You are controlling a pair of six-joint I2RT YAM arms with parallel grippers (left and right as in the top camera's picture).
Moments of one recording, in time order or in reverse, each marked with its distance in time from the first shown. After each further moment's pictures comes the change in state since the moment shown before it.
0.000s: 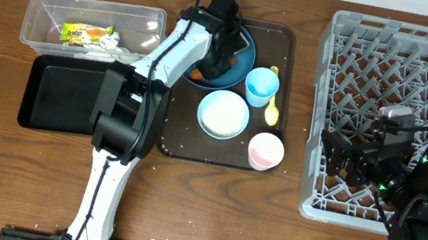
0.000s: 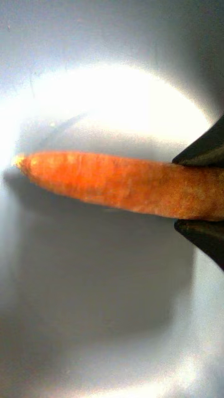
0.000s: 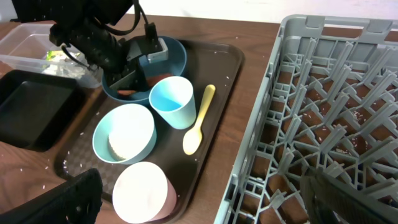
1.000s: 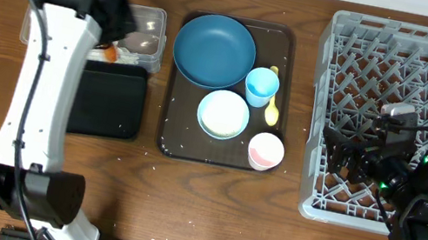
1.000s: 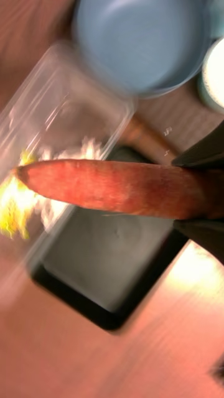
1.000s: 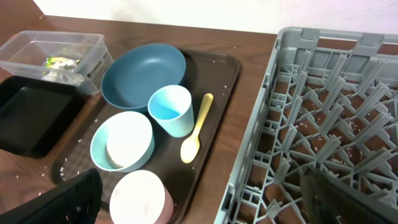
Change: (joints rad) left arm 0.292 -0.589 0.062 -0.581 -0.315 -1.168; right arm -0.003 0.000 0.000 0.037 0.000 0.000
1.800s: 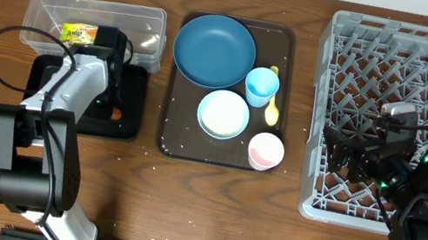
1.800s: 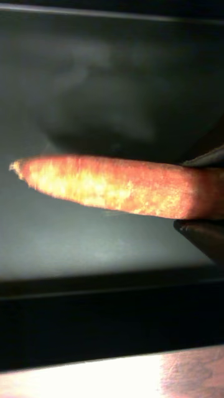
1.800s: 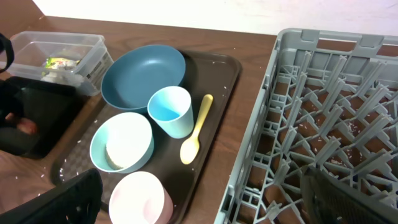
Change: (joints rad) left arm 0.095 0.039 -0.847 0.622 -0.028 -0.847; right arm 0.000 0.004 0.000 0.005 0.000 0.000
